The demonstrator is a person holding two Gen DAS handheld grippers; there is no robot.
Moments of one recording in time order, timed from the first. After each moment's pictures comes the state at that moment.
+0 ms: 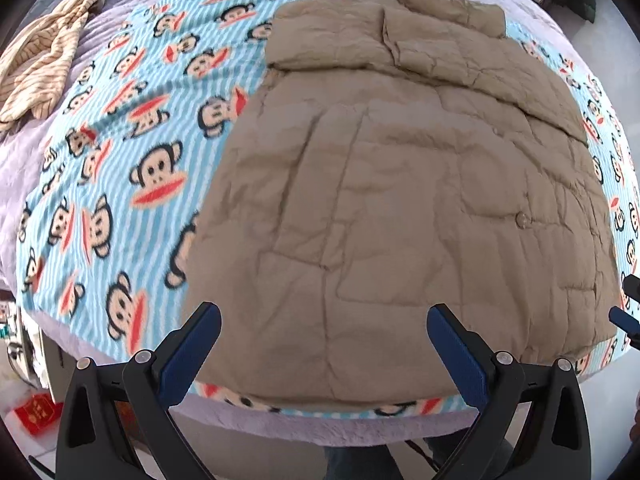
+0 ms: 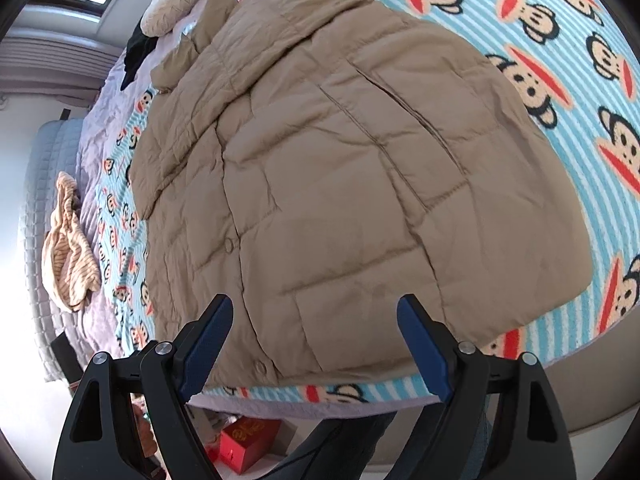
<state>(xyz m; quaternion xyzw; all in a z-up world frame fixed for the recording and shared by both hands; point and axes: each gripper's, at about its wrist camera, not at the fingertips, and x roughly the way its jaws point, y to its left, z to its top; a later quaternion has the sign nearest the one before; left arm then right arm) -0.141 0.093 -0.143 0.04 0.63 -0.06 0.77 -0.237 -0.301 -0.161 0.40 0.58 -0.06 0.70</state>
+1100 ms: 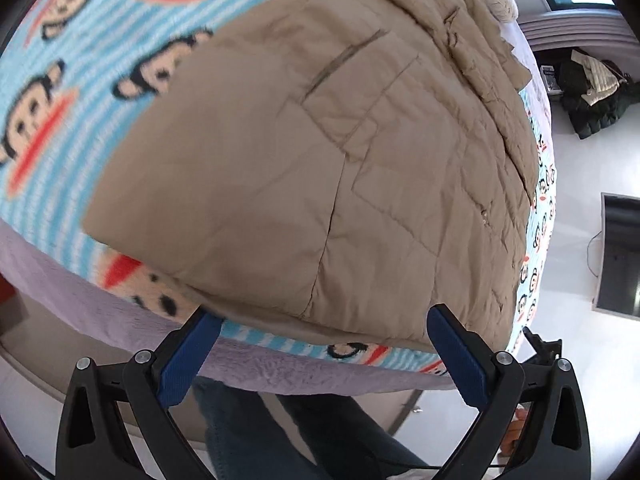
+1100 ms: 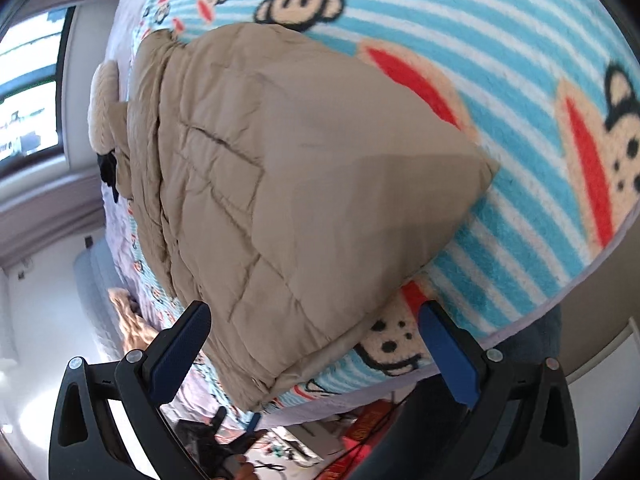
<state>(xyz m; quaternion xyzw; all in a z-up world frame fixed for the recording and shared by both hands) -0.183 0.165 -0.212 -0.27 0.69 -0.12 0.66 -0.336 -0.378 -0.242 0.64 0.50 -0.11 0.57</state>
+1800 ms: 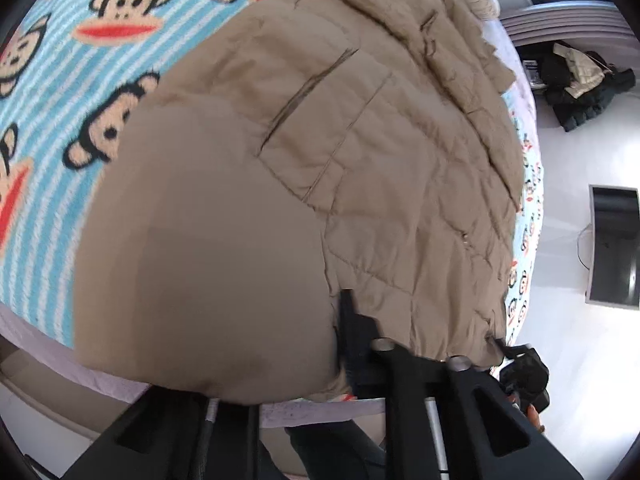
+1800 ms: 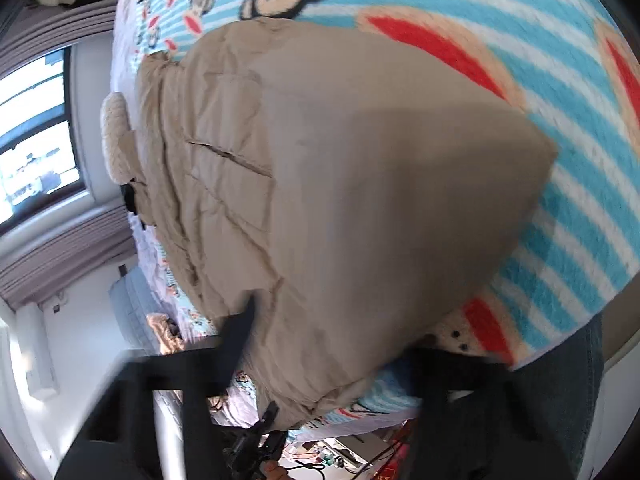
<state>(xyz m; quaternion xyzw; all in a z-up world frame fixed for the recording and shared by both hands) -0.147 0.157 -0.204 -0.26 0.67 -0.16 0.68 -0.325 -0.365 -0.259 0.70 0.44 -0.12 0.55</state>
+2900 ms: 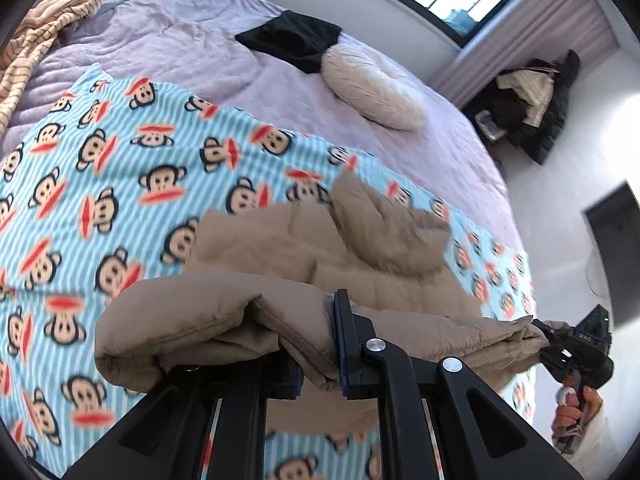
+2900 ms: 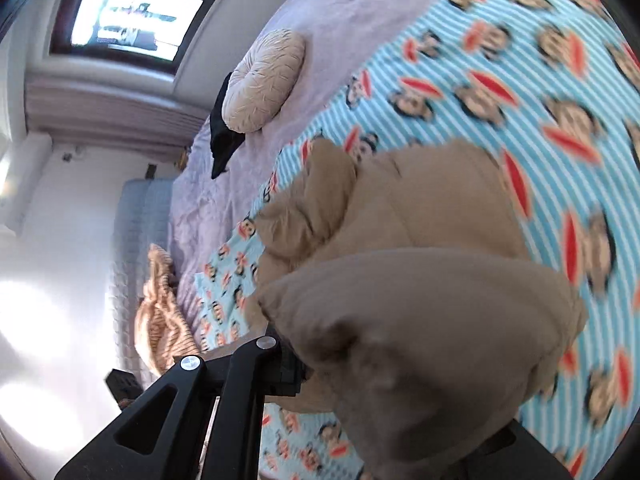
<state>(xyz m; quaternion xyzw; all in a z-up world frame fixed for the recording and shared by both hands) 0.121 0.082 -0.037 -0.17 0.51 -0.14 0.83 -0.001 -0.439 -0.074 0.47 0.44 0.04 0.76</state>
